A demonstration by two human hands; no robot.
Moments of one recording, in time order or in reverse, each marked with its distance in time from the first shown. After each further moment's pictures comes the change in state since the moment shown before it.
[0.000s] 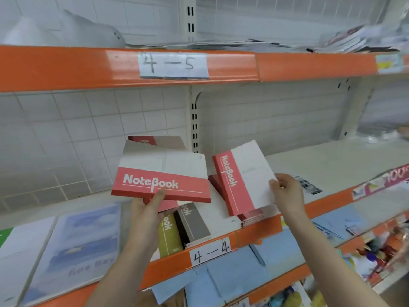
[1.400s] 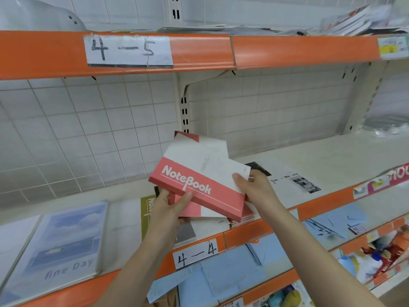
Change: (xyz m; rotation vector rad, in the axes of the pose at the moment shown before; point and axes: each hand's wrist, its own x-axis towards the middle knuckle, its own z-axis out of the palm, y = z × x) left_hand -0.005 -0.041 0.049 0.060 -0.204 -0.099; right_hand 0.010 -0.006 0.026 0.236 -0.418 0.110
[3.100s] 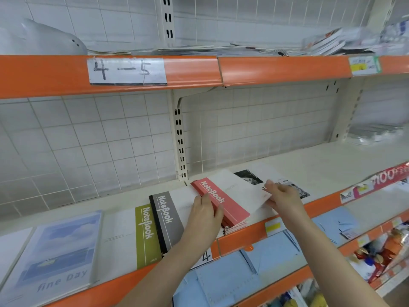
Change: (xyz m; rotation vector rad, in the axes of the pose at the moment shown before) left_hand 0.019 -0.041 0.057 1.007 -0.208 0.262; right_hand -0.001 0.021 -0.070 0.102 0.239 0.066
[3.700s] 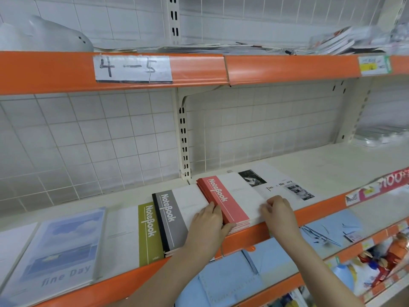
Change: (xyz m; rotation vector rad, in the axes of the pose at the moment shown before) left_hand -0.008 -0.004 0.006 0.483 -0.146 0.130; right_hand -0.008 0.041 0.011 -0.788 0.078 -0.256
